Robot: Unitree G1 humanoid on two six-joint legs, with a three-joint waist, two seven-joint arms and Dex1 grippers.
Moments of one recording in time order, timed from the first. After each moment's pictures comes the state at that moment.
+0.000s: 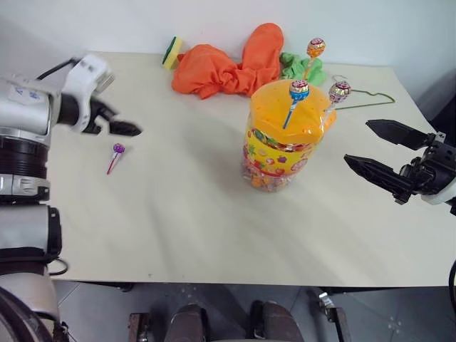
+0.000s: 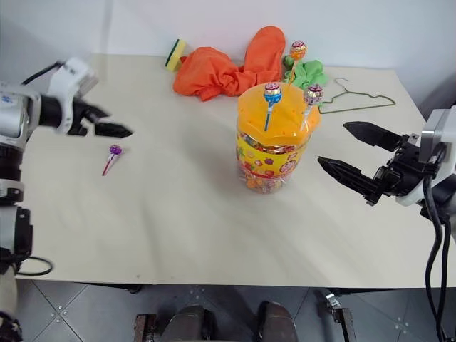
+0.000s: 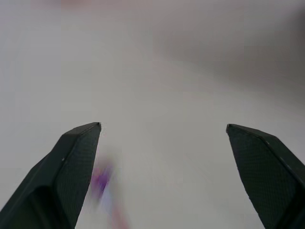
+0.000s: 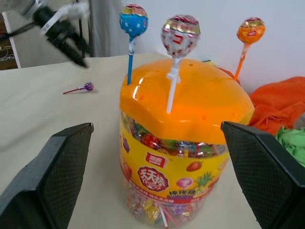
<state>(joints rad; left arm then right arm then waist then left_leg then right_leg) -1.23 0.80 -0.07 0.52 -0.03 0.75 -1.11 -0.19 -0.89 -0.54 -0.41 0.93 0.55 0.87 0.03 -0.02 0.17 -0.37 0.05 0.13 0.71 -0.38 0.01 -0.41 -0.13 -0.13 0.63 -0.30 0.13</state>
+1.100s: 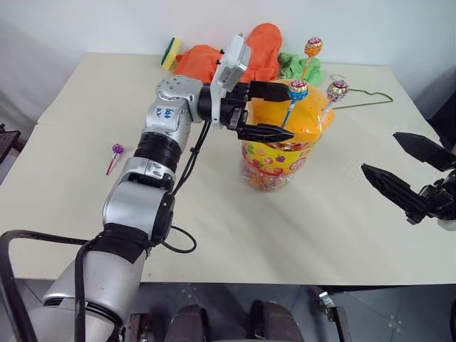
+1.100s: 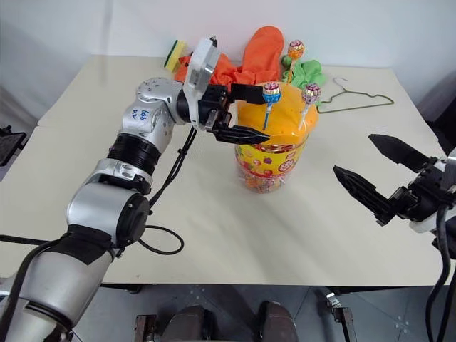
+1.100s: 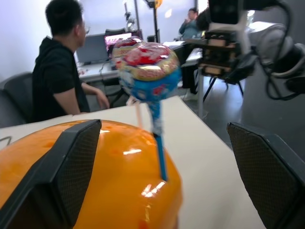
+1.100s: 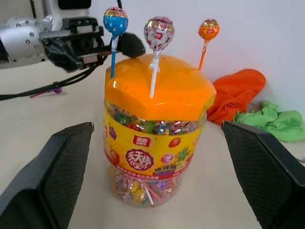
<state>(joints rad) -1.45 0.20 -0.02 1.00 -0.26 0.04 -1.46 0.08 -0.80 -0.75 -0.64 1.01 0.55 0.68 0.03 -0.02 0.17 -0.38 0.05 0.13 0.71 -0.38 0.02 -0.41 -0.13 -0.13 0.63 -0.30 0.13</state>
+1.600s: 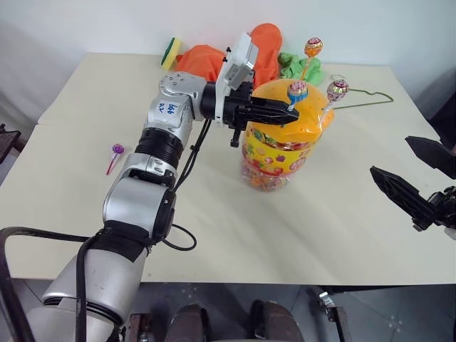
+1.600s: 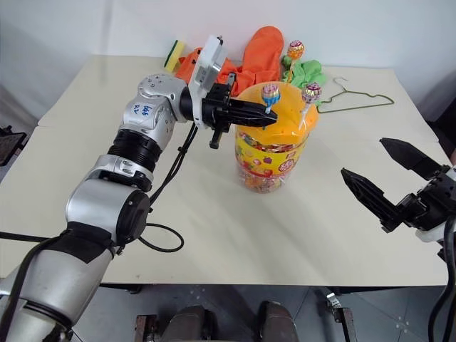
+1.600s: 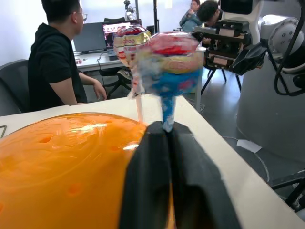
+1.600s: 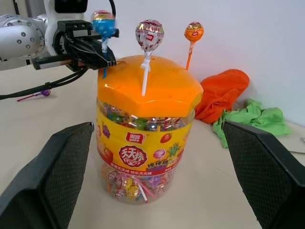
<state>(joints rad) -1.46 0.19 -0.01 1.00 -0.25 0.09 -1.47 0.14 -0.78 -0.79 -0.67 1.03 0.52 0.65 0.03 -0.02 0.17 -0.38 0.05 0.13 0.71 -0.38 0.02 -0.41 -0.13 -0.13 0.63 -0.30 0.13</state>
